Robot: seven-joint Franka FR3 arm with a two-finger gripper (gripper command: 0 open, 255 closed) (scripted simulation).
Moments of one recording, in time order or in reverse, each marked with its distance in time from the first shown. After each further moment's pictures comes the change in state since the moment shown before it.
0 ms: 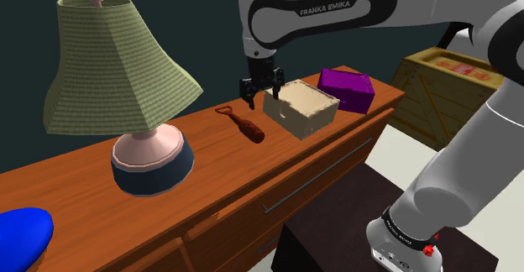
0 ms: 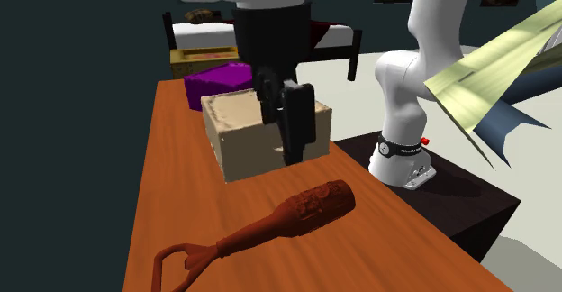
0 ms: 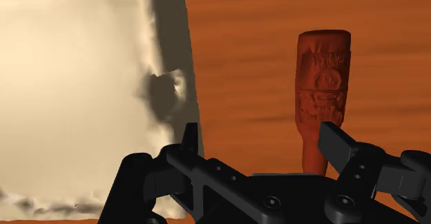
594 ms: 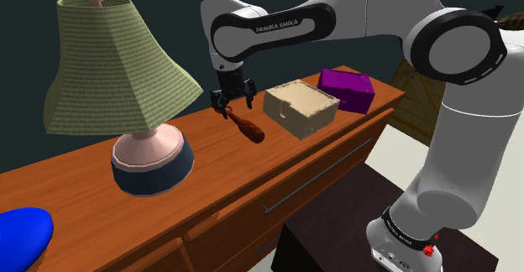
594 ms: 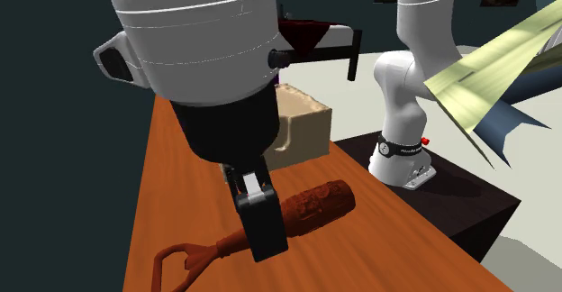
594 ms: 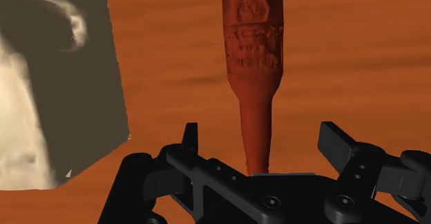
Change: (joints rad) arm 0.075 0.320 0.032 0.285 -0.084 -0.034 0.124
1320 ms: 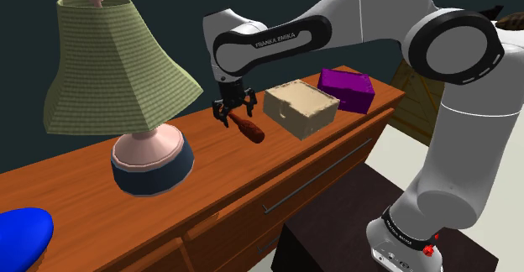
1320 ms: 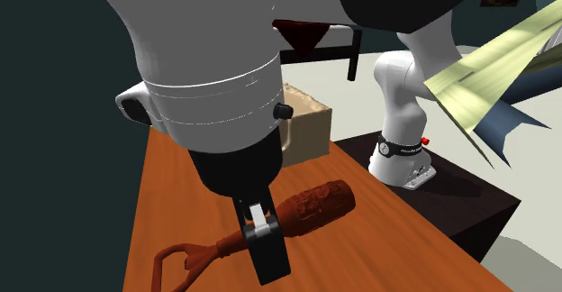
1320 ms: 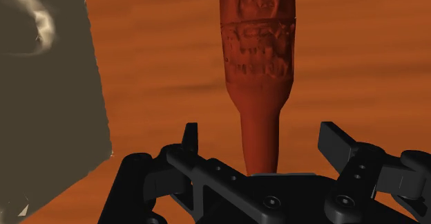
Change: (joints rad) arm -0.003 0.008 -0.002 -0.077 -0.005 0.083 0.007
